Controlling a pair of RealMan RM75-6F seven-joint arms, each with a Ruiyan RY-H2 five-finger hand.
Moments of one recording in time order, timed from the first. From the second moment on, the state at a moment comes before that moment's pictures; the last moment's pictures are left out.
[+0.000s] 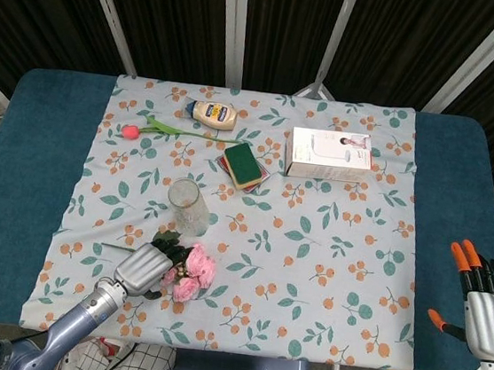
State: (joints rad) left arm -0.51 -1.55 -0.03 -1.67 1.38 0.94 0.55; right arm 0.06 -1.10 0.07 -1.63 -1.50 1.50 -0.03
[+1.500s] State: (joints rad) left arm -0.53 -1.60 -0.01 -1.63 1.55 1.14 0.38; right arm 0.07 -1.10 0.06 -1.63 -1.50 1.47 0.00
